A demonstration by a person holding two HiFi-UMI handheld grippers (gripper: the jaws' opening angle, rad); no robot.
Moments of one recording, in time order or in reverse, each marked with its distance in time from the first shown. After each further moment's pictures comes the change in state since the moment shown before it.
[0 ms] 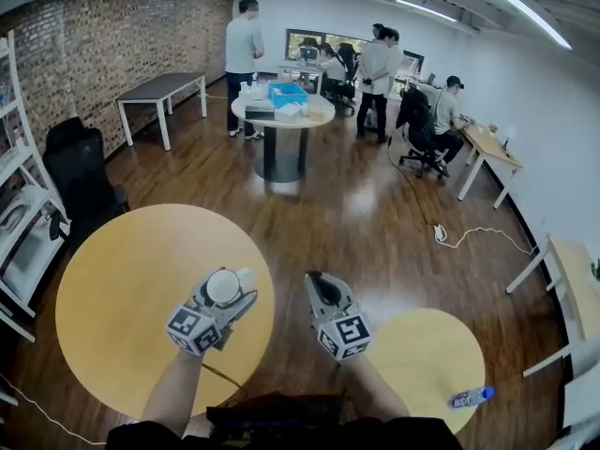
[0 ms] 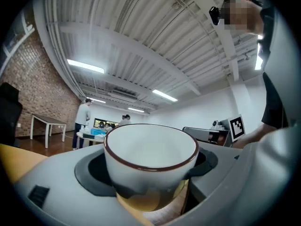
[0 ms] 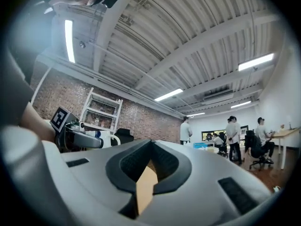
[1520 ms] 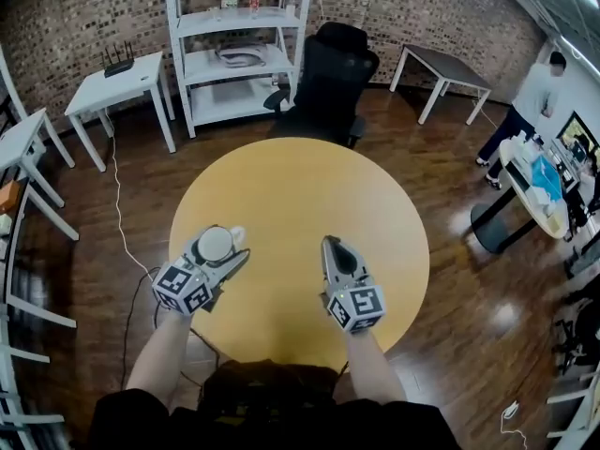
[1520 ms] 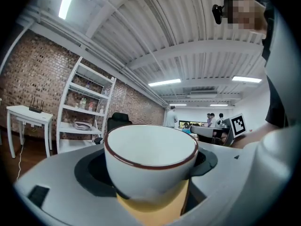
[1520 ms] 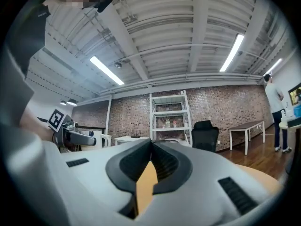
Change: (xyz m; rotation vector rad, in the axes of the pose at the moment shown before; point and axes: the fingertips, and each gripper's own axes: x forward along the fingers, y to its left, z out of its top) left arm -0.370 0.149 0.041 0.099 -0.009 1.076; right arm 0.233 0.328 -0.044 0.172 0.052 0.932
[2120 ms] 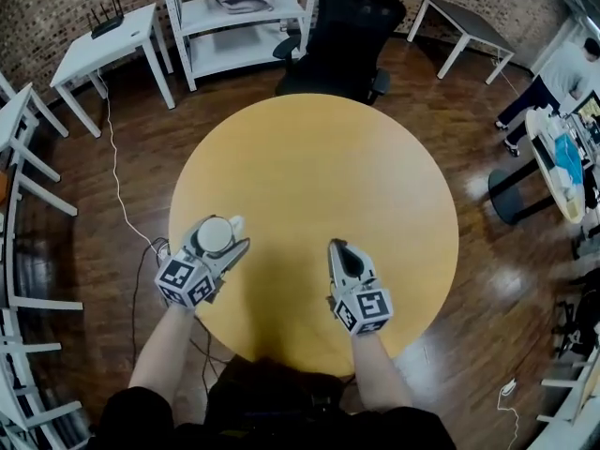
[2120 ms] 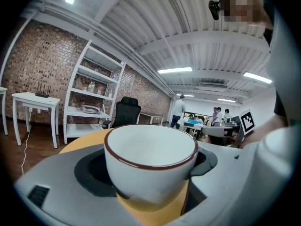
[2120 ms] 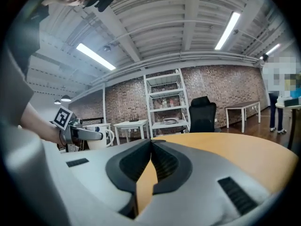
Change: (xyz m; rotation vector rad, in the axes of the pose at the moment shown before) left arm 0.008 0.087 -0.086 -0.069 0.157 0.064; right arm 0.041 0.009 -0.106 0.111 0.212 -0.026
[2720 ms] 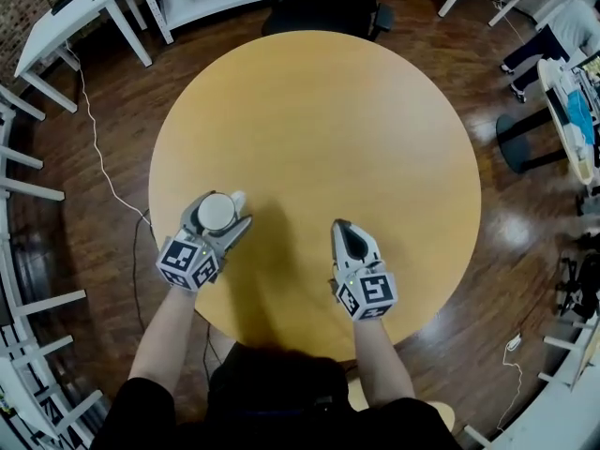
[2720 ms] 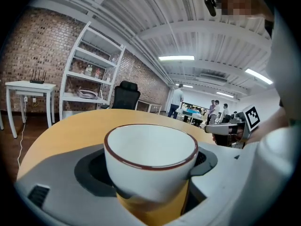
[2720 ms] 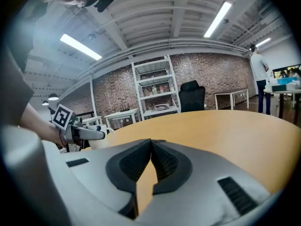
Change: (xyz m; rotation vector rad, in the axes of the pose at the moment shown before) left arm 0.042 0.031 -0.084 -0.031 0.148 -0.040; right arm 0.023 -0.017 -0.086 0.094 0.140 -0.108
